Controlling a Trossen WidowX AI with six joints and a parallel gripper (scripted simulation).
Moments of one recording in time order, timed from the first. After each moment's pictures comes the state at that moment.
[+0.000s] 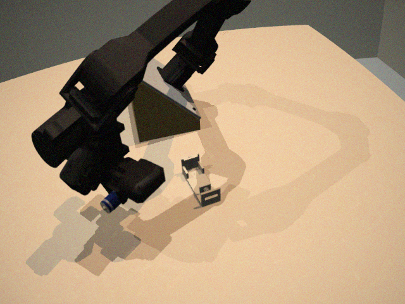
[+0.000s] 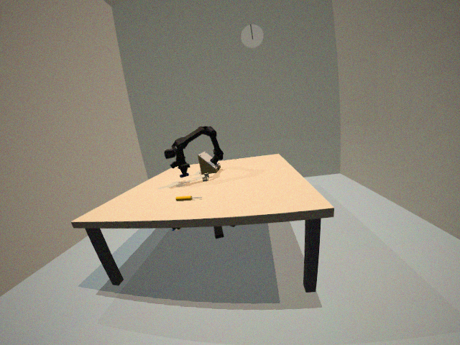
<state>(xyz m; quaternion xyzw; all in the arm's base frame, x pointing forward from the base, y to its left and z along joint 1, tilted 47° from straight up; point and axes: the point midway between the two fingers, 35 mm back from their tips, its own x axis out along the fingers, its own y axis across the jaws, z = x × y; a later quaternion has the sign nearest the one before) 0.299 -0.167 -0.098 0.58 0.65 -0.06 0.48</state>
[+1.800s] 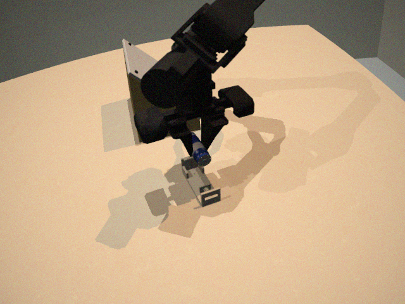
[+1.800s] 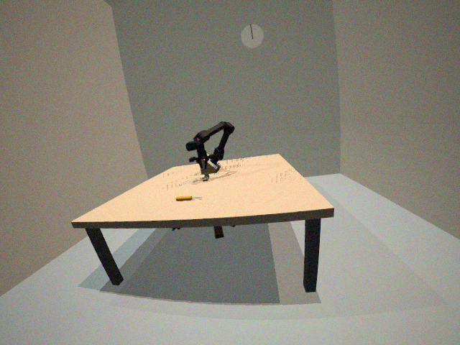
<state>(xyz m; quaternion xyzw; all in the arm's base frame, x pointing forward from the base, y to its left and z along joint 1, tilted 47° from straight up) 0.268 -0.076 0.024 0.70 0.26 -0.61 -0.28</state>
